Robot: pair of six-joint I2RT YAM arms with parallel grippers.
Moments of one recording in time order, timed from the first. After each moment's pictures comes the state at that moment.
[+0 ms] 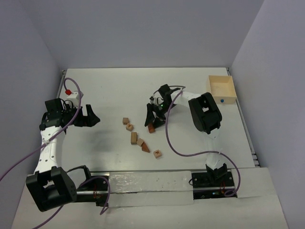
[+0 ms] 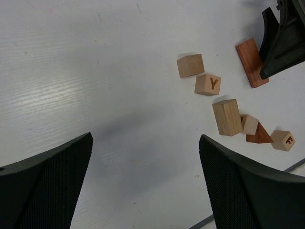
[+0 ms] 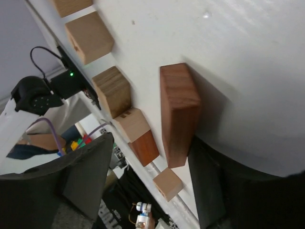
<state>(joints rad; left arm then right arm) 0.26 1.08 0.82 -0.59 0.65 0.18 0.46 2.21 1.52 -0.71 -0.87 0.31</state>
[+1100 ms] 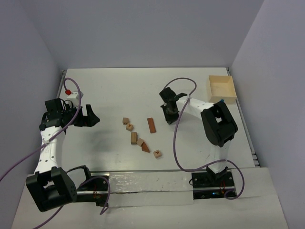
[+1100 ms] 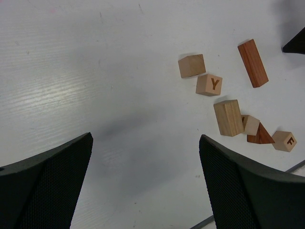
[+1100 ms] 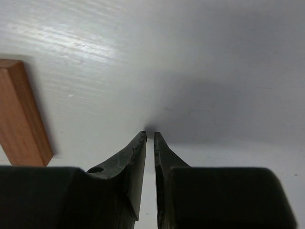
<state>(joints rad) 0.26 1.08 0.82 -0.59 0.64 0.18 0.53 1.89 1.25 -0.63 0.08 0.27</state>
